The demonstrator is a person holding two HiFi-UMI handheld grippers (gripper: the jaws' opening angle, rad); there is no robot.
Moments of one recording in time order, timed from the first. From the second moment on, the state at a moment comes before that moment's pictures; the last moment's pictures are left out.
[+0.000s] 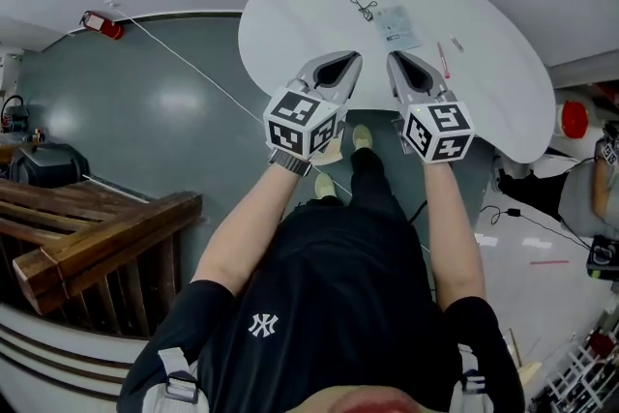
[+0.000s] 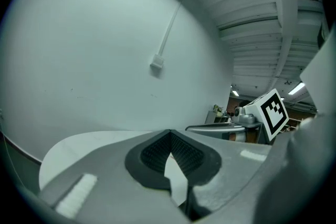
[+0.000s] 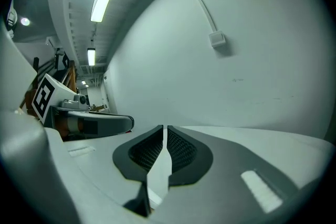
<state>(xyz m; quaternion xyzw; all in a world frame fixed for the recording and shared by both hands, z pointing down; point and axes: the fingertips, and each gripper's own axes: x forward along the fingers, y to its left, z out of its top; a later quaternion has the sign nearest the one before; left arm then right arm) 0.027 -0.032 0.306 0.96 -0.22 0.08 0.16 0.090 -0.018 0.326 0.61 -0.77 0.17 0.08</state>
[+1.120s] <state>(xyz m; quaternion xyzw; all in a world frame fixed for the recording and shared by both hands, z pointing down) 0.096 -0.184 0.463 0.91 -0.32 0.13 0.25 0.163 -0.185 0.538 0.53 -0.77 0.27 0.22</state>
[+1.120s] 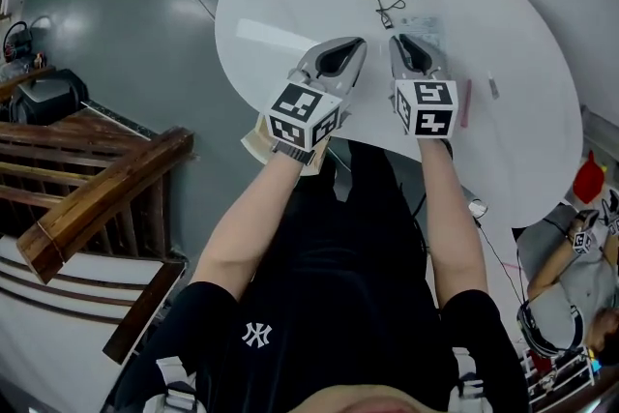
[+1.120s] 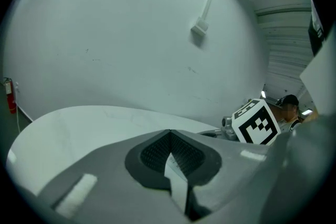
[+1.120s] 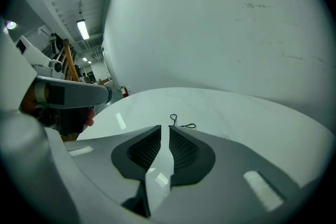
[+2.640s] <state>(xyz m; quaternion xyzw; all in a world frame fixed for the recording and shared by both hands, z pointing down) 0.075 -0.193 0.487 0.90 -0.33 0.13 0.26 0.148 -0.210 0.555 0.53 -0.76 0.22 0.29</state>
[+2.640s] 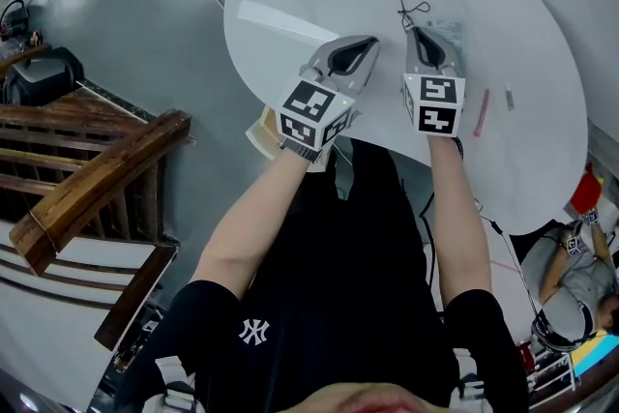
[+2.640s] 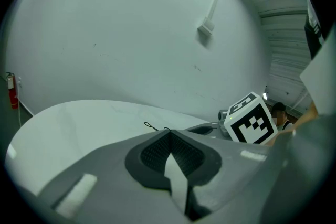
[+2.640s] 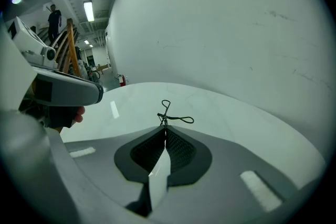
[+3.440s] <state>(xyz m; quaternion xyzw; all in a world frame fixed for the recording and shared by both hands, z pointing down) 0.000 -0.122 0.434 0.91 -0.34 0.10 0.23 0.075 -0.134 0.484 0.54 -0.78 0.19 0.26</state>
